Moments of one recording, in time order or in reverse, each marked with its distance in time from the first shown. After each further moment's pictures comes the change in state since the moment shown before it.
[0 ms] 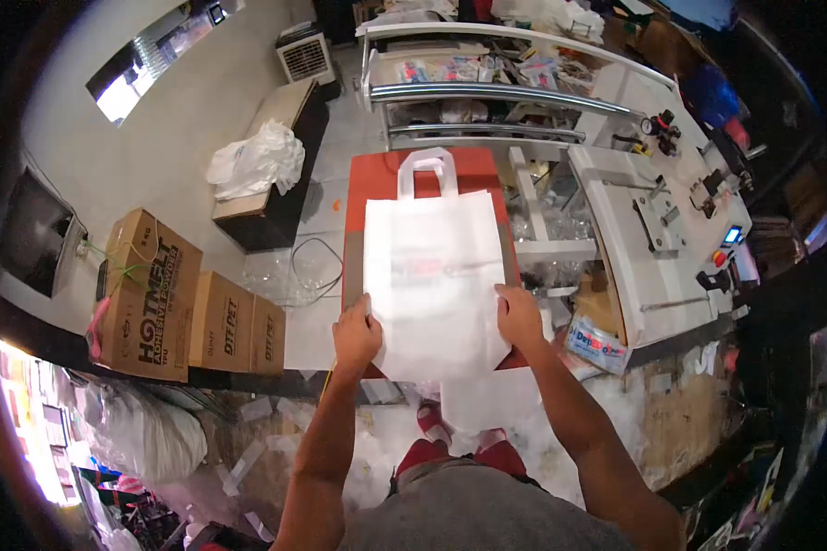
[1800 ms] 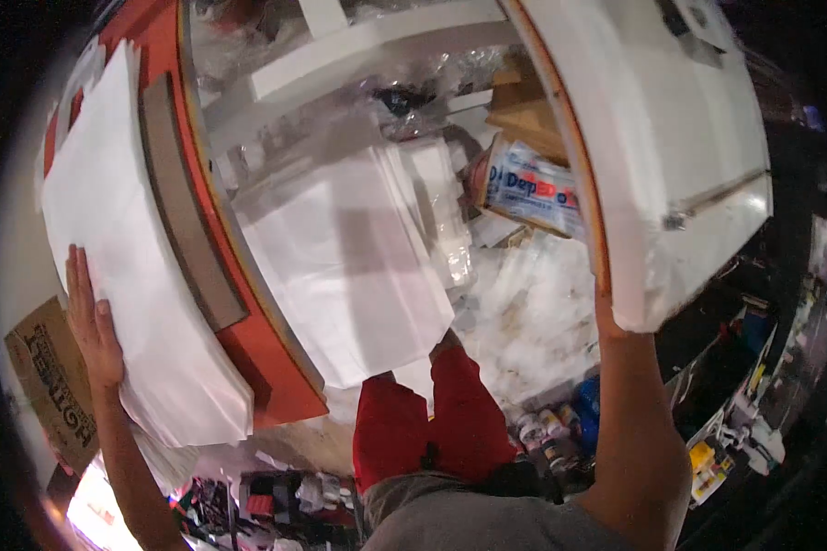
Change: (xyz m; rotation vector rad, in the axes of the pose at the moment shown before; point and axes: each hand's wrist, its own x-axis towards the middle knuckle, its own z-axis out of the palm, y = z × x) left_hand 0.091 0.063 0.071 0.486 -0.303 0.433; right_hand -0.226 0.498 -0.097 -0.659 -0.092 0.457
